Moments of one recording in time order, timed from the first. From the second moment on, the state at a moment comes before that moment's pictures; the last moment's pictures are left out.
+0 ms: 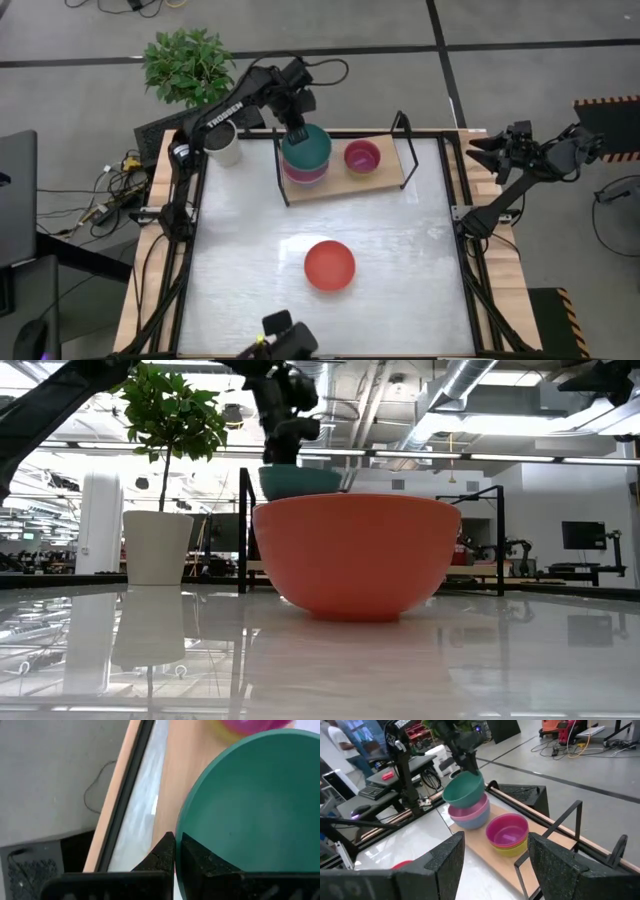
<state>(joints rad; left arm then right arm) 0.65 2.07 2.24 -1.31 0.07 0.32 0.66 0.30 1.20 -1.38 1.03 0.78</state>
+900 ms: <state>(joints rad) 0.67 2.07 2.12 -1.20 0.23 0.41 0.67 0.30 1.20 -1.38 1.04 0.81</state>
